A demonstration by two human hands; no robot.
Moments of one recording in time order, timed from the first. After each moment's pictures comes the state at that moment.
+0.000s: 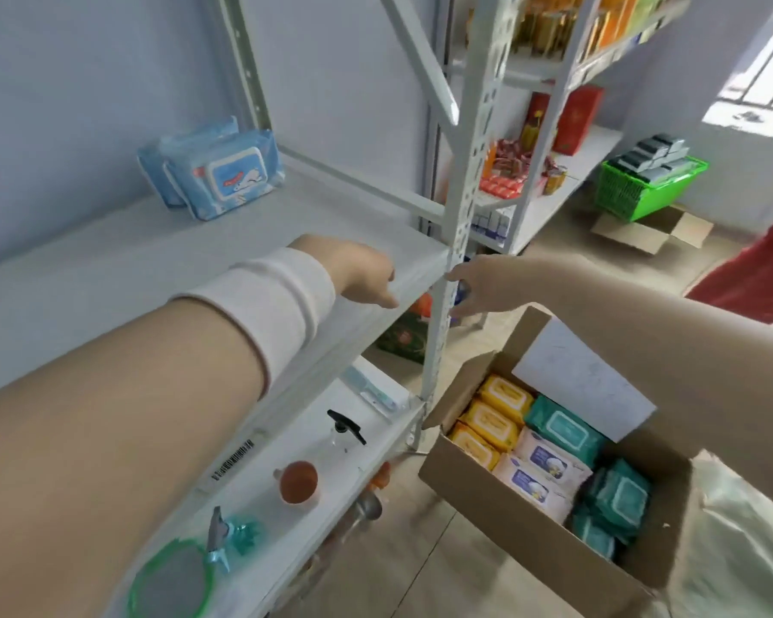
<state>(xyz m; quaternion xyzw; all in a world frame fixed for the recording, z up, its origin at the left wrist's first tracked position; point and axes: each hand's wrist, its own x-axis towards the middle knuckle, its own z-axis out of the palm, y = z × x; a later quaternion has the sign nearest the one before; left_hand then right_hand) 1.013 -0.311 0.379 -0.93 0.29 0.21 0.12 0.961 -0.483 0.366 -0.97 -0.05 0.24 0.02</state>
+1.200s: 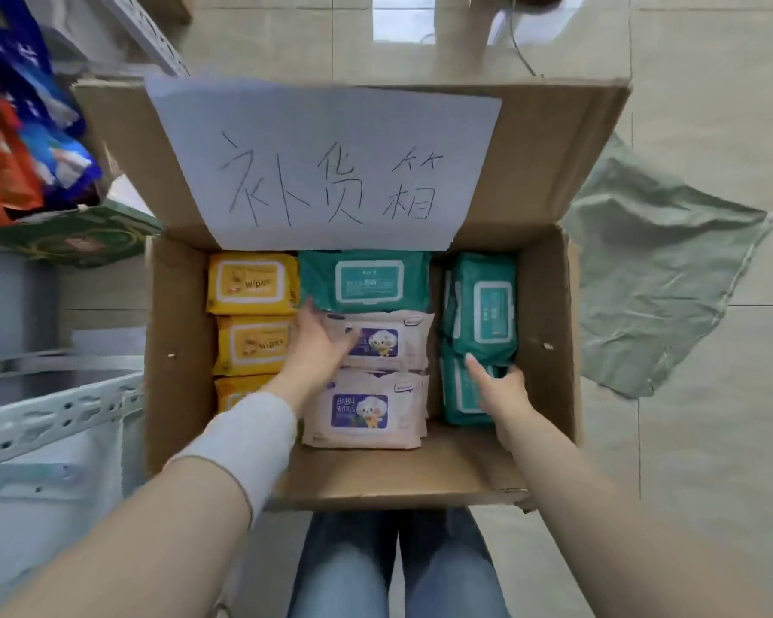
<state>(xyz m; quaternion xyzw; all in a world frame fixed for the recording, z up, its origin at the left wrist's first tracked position) 0.984 -0.693 -0.193 -0.85 0.13 0.46 -0.23 0.777 -0.787 -0.202 -0.33 0.76 0.06 0.55</state>
